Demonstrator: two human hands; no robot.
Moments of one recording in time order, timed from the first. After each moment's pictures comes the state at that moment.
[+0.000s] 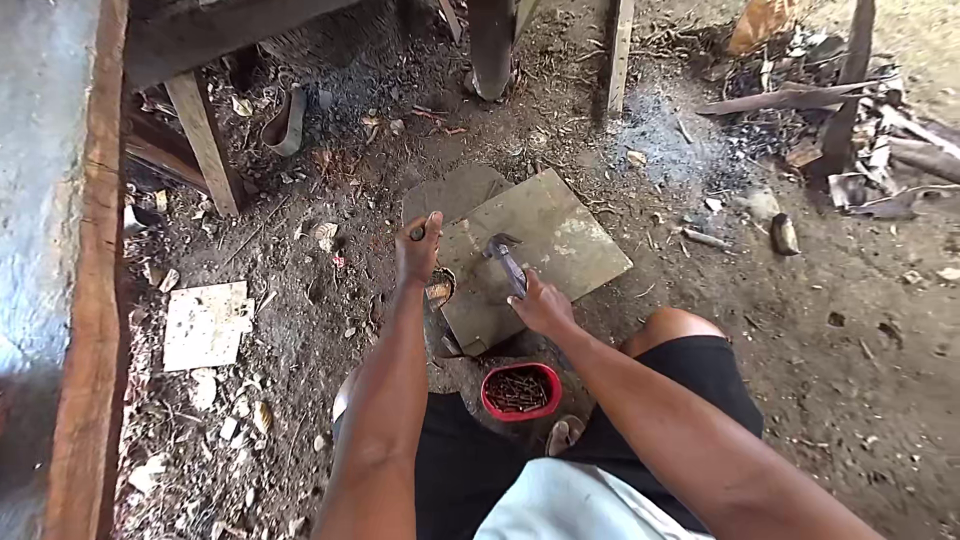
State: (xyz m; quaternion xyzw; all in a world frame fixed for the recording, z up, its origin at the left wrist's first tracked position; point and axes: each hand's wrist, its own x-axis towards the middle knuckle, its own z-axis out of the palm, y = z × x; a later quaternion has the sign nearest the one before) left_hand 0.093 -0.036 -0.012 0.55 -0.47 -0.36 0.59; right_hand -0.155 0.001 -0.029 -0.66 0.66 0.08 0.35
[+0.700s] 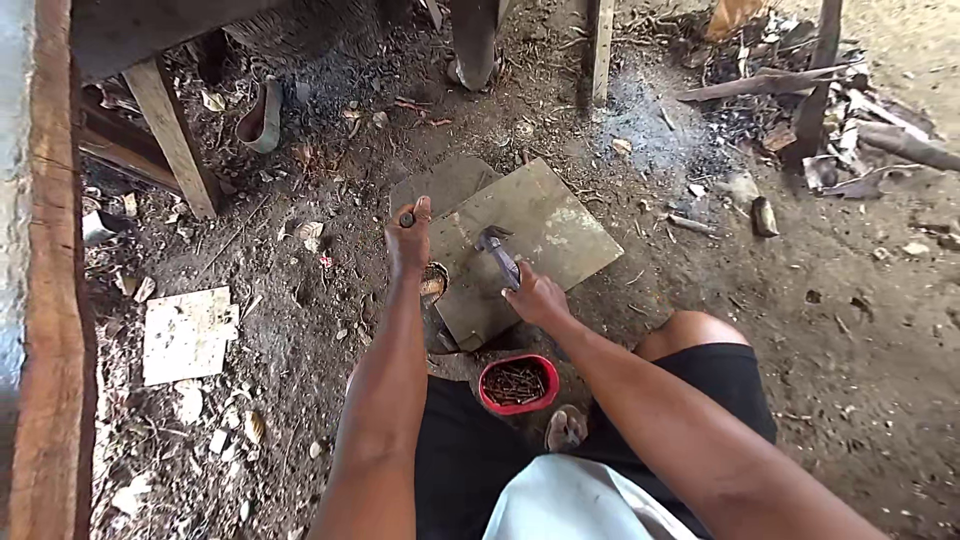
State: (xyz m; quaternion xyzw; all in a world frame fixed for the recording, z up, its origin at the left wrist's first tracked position) left_hand 0.088 -0.050 -0.015 0.60 -0.43 -0.32 0.59; right_hand -0.154 0.004 -0.031 -0.65 0.68 0.06 0.34
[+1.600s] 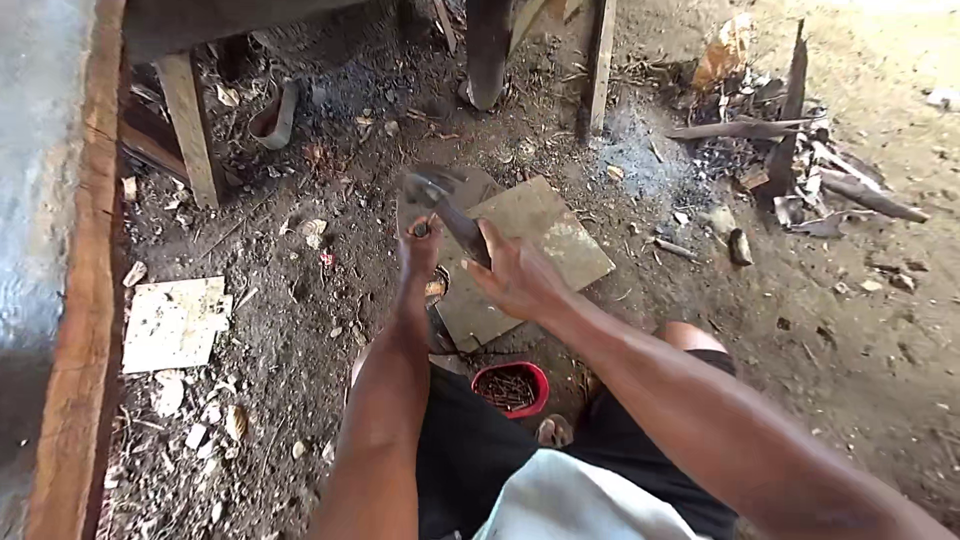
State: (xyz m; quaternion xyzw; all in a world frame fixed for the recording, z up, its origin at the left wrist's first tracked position) left_hand 0.085 -0.024 -0.015 0.69 -0.45 -0.31 0.48; right_hand -0.103 0.019 0.132 -0.81 0.51 -0.09 0.27
